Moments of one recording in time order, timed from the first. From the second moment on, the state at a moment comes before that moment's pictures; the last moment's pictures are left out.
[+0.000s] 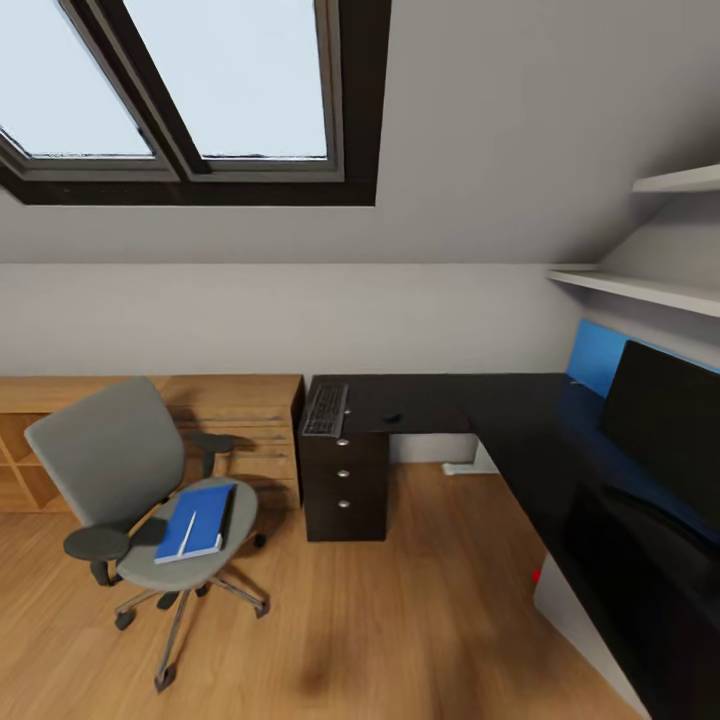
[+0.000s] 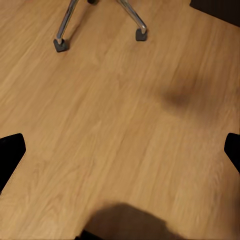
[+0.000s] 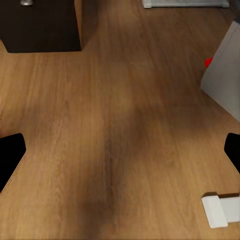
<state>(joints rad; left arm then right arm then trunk) -0.12 0.04 0.01 -0.15 0.46 -0.54 -0.07 -0.21 -0.01 0.55 0.00 -0.57 -0.85 -0.05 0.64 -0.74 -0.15</state>
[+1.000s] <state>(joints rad) -0.12 0.04 0.01 -0.15 0.46 -0.54 -0.07 -0.21 -0.01 0.55 0.00 -0.57 -0.84 -0.05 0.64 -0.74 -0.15</state>
